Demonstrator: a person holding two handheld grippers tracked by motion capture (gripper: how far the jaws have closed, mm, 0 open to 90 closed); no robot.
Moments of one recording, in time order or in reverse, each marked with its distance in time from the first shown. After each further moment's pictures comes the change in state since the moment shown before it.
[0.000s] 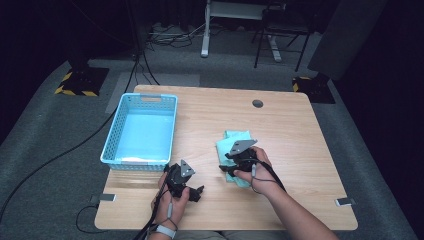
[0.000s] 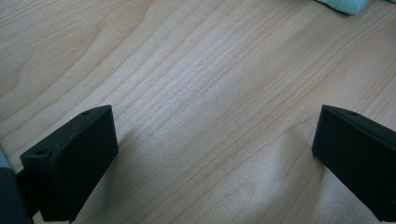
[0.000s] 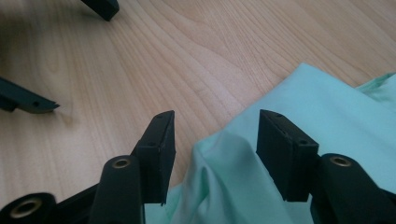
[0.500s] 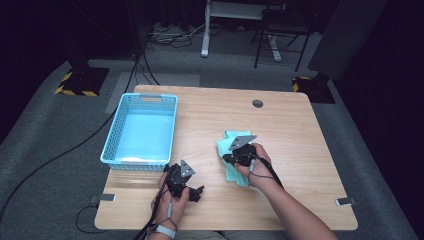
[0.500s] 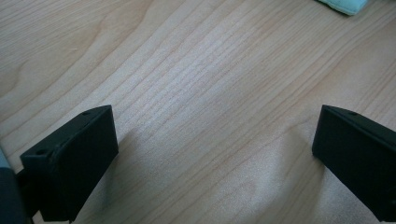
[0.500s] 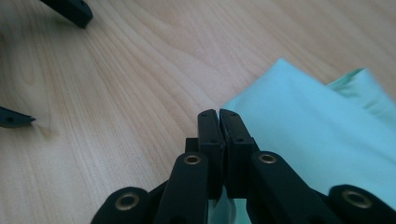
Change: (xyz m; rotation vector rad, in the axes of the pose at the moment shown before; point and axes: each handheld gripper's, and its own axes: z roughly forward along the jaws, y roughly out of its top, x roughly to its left) left arm 0.000 0.000 0.000 0.001 0.001 0.002; right arm -0.009 0.007 -0.005 0.019 -0.043 0.046
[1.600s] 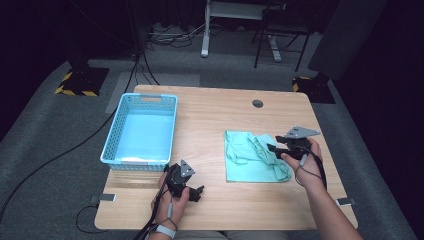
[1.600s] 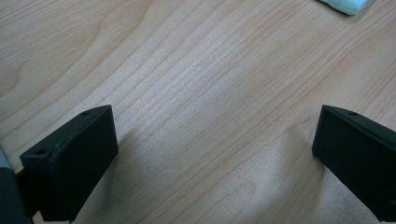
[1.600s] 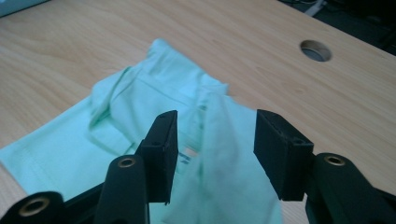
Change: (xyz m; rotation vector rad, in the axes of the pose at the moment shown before) left arm 0.000 0.000 0.000 -0.001 -0.001 -0.001; right arm -0.072 -0.070 -0.102 -0.136 -0.271 0.206
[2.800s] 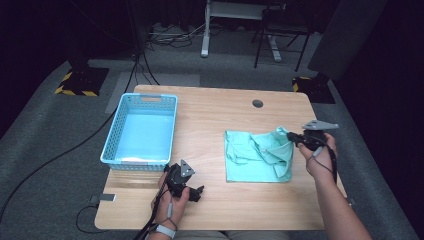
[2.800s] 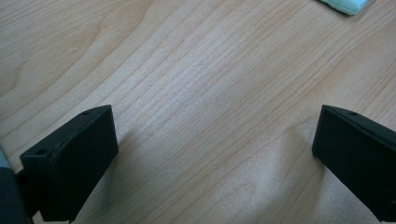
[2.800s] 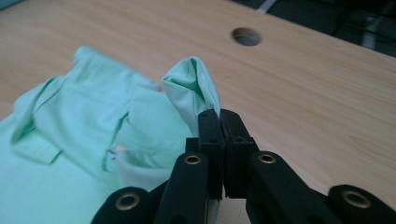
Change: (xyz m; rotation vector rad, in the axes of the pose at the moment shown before) left arm 0.000 0.000 0.000 0.000 0.001 0.001; right arm -0.050 -0.010 -0.013 0.001 -0.095 0.121
